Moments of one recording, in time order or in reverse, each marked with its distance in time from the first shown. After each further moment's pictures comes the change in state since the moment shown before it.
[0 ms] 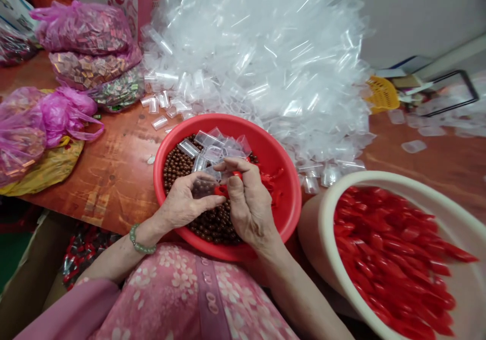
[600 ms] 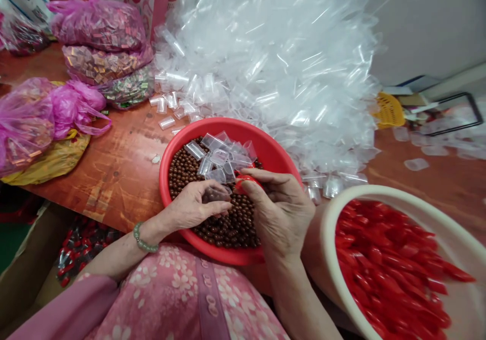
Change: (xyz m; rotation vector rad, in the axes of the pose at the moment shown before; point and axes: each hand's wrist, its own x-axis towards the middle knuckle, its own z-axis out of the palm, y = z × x) left_hand -0.004 -0.001 0.002 -0.084 -0.133 -0.127; right_hand -0.002 0.001 -0.006 0.197 0.349 0.211
